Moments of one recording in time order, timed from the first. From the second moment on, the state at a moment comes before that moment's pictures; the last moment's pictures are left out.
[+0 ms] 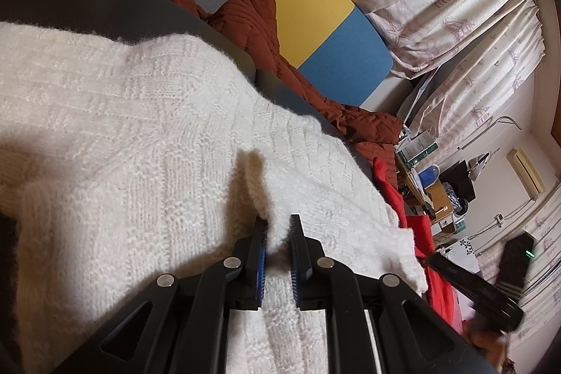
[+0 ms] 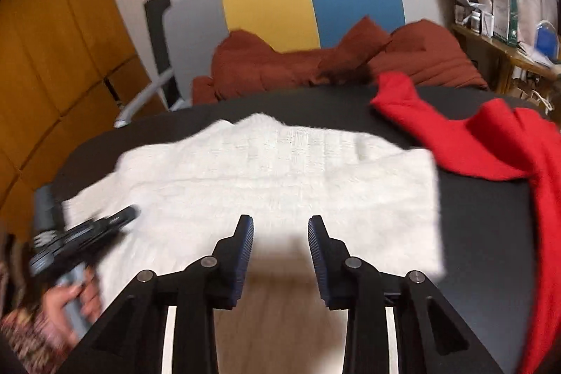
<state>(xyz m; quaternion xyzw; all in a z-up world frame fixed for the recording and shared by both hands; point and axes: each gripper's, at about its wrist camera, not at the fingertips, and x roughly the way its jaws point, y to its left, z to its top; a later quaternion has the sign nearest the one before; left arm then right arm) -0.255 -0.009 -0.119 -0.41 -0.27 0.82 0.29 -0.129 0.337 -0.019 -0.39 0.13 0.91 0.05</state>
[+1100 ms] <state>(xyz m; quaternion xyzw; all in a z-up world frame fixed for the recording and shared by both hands) -0.220 -0.290 -0.083 -0.38 -0.38 0.84 -0.11 -0.146 0.354 -0.081 -0.38 0.14 0.91 0.12</state>
